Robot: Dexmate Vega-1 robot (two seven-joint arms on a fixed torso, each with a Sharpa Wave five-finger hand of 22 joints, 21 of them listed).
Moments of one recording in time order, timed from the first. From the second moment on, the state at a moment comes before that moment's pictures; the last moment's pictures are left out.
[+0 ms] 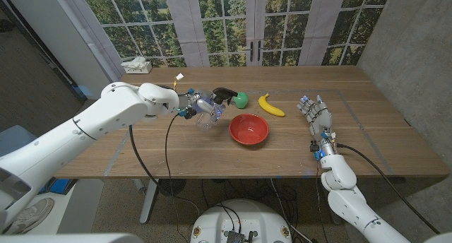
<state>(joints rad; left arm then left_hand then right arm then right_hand) 0.68 0.94 0.51 -2.17 -0.74 0.78 0.00 1.60 -0.25 0.80 -0.35 0.42 0.92 -0.14 0.25 0.32 0.59 -0.14 1.10 1.02 0.59 -0.06 1.06 1.17 0.25 0.10 1.42 0.54 -1.20 -0.44 -0.28 -1.44 0.65 0.68 -0.03 0.19 0.14 0.41 -0.02 0.18 0.38 0.10 0.20 0.18 0.42 0.09 0.22 0.22 0.25 0.01 0.27 0.36 0.39 0.02 0.24 0.17</state>
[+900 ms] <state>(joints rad) 0.59 0.94 0.55 -2.18 -0.82 0.98 0.00 1.59 -0.25 0.82 -0.35 0.46 1.11 -0.07 0.49 0.52 0.64 -0.11 1.13 1.03 0.59 -0.06 1.07 1.17 0.29 0.09 1.42 0.54 -1.22 -0.44 -0.27 -1.46 0.66 0.68 -0.03 0.19 0.14 0.41 -0.02 0.18 0.38 0.10 0.20 0.18 0.42 0.09 0.22 0.22 0.25 0.01 0.27 0.36 0.40 0.03 0.23 0.17</state>
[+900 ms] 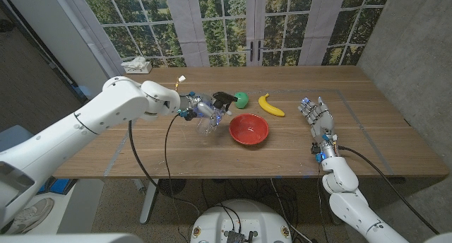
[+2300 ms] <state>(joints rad) 0.53 0.94 0.60 -2.17 -0.81 1.05 -0.04 1.62 -0.27 0.82 -0.35 0.47 1.14 -0.02 0.81 1.00 0.73 -0.12 1.13 1.02 0.61 -0.06 1.07 1.17 0.30 0.09 1.42 0.54 -1.23 -0.44 -0.27 -1.46 0.66 0.69 -0.04 0.19 0.14 0.41 -0.02 0.18 0.38 0.10 0.20 0.18 0.42 0.09 0.22 0.22 0.25 0.01 0.26 0.36 0.41 0.02 0.22 0.17</state>
